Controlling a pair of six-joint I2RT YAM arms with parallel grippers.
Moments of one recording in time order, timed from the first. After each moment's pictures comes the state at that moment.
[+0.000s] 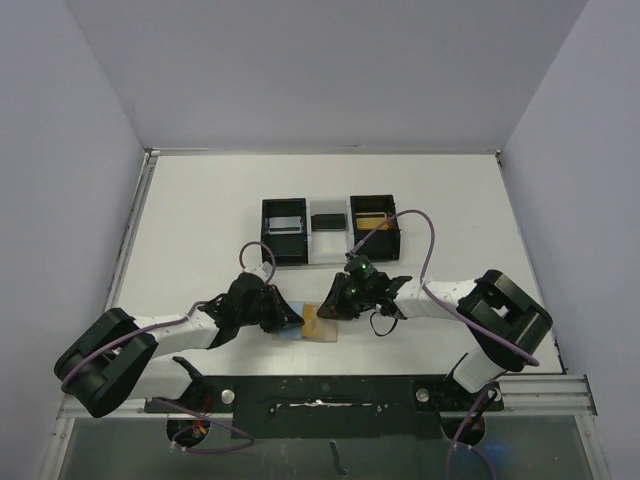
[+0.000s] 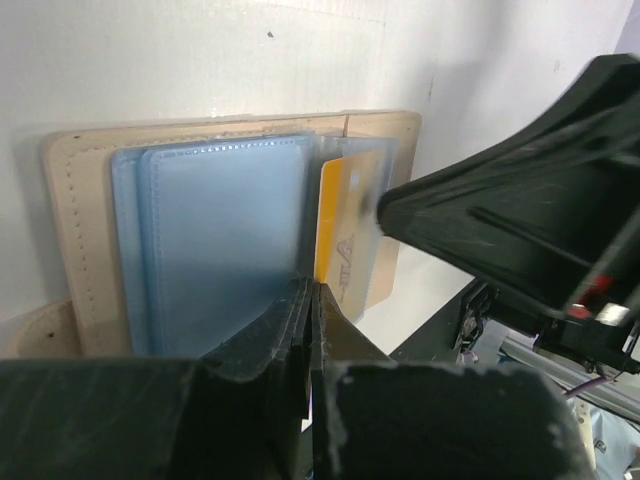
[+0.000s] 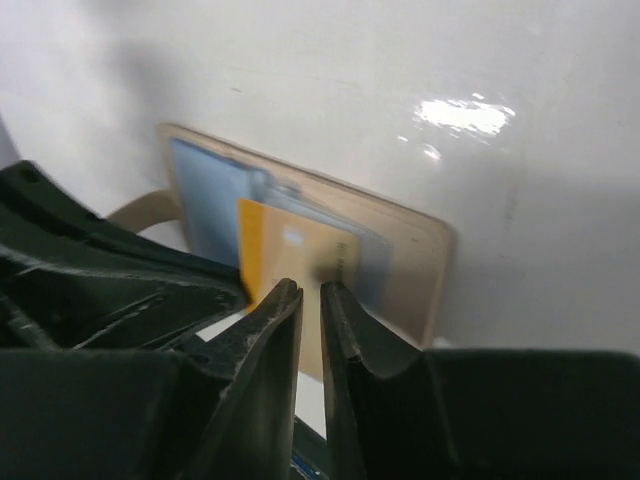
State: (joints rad) left arm -0.70 1.28 0.29 0.28 0.27 -1.11; right arm 0.80 1.55 0.64 0.09 -0.25 1.04
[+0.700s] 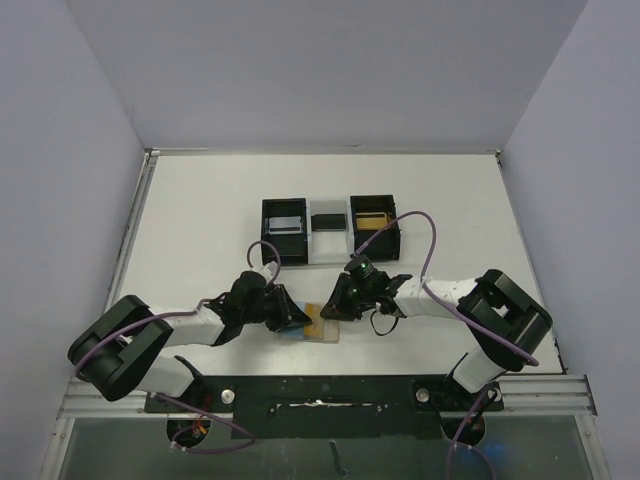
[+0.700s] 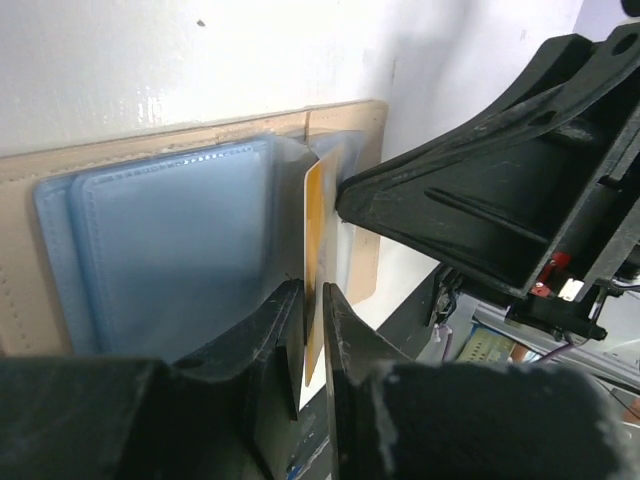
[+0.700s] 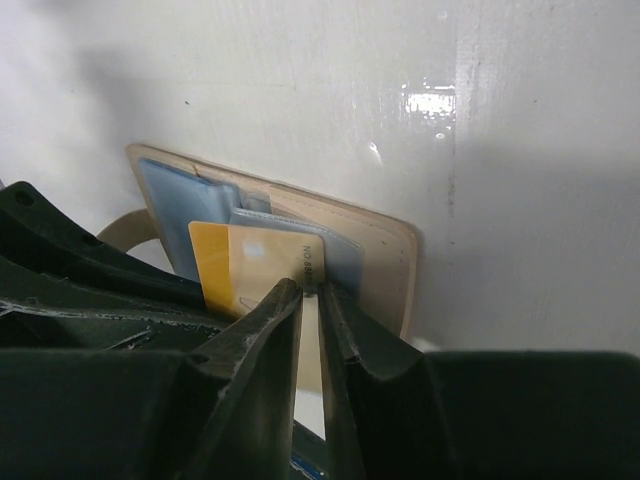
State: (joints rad) left arm -0.69 1.40 0.30 0.43 0.38 -1.13; right arm 0.80 1.58 0.66 0.00 -0.20 1.09
